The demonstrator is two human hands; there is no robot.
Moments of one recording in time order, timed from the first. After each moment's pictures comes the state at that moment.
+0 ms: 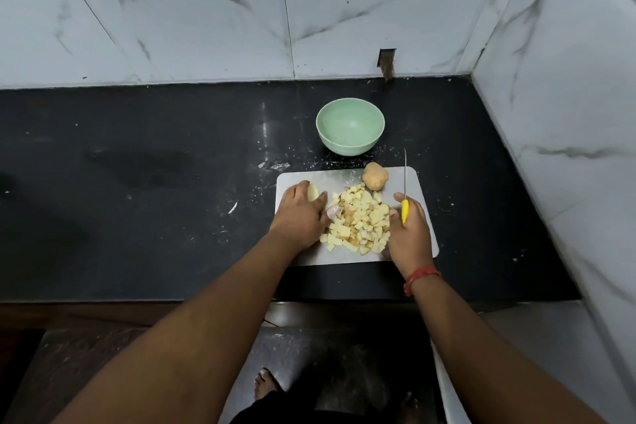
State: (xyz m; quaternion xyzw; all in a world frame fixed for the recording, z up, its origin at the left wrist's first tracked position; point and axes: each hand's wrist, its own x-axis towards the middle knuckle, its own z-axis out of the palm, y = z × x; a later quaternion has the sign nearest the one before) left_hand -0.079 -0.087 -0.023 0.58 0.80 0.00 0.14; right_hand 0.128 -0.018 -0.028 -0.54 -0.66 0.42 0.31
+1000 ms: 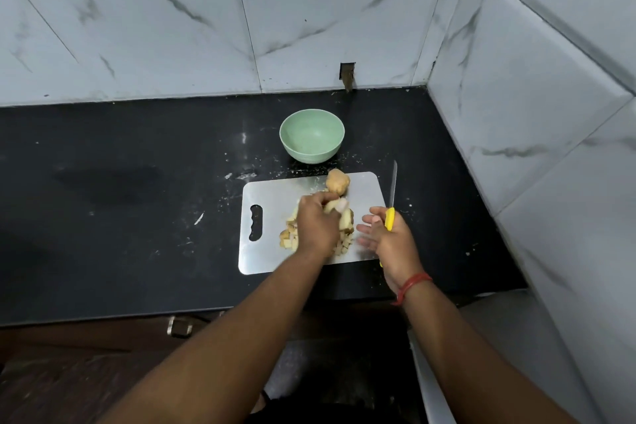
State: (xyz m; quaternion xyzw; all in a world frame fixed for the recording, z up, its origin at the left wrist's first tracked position) left_hand 0.029 -0.047 -0.012 0.31 0.76 0.49 0.28; right_hand 0.167 -0.024 0.001 -0.51 -0.48 0.63 0.34
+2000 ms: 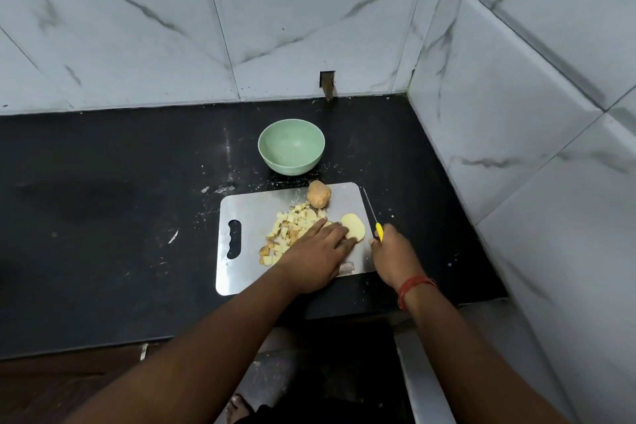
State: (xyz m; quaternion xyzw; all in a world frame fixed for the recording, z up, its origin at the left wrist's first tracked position) left_hand 0.017 -0.050 -0.050 0.83 0.55 0.03 -0.04; right_hand 0.192 0.010 0.009 -0.63 -0.70 0.34 0.07
